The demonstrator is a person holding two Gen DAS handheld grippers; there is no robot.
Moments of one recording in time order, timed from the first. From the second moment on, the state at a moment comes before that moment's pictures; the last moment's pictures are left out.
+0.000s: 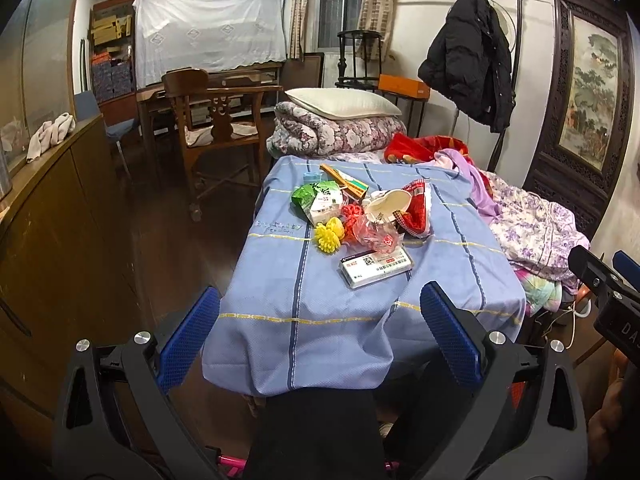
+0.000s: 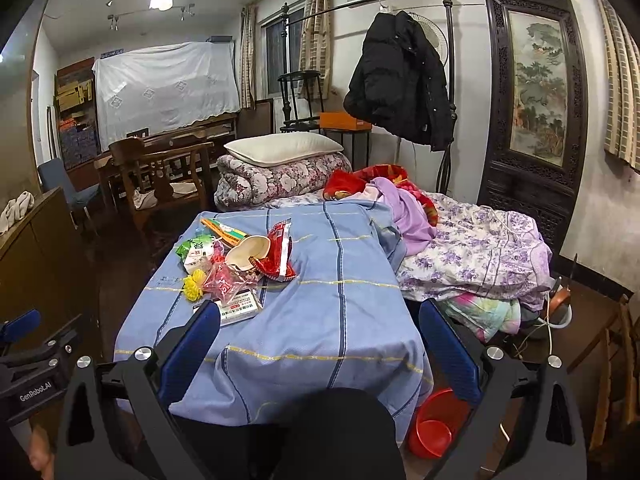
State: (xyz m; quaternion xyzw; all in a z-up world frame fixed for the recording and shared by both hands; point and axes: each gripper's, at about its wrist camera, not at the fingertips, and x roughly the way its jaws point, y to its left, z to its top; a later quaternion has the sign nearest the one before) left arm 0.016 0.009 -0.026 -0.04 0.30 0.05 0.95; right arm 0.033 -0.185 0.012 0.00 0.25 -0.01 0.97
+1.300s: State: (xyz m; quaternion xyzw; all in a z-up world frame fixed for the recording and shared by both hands) left arm 0.014 0.006 -0.027 -0.04 0.30 0.05 0.95; right arm 0.027 -0.184 0.015 0.00 0.24 -0.01 0.97
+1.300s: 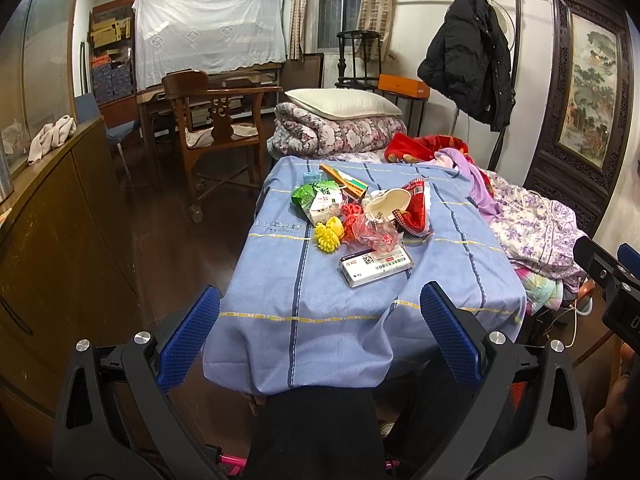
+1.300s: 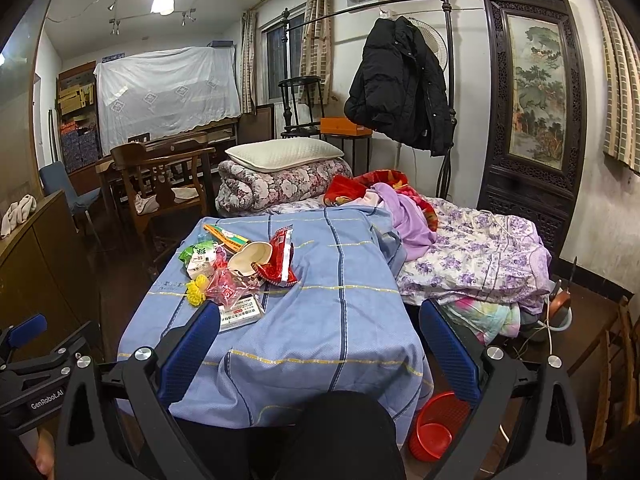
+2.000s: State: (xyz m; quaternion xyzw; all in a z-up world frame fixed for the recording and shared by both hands) left arm 0.017 0.008 -0.037 -0.04 0.31 0.05 0.95; right arm 0.034 -0.184 0.012 0.01 0.26 0.00 0.97
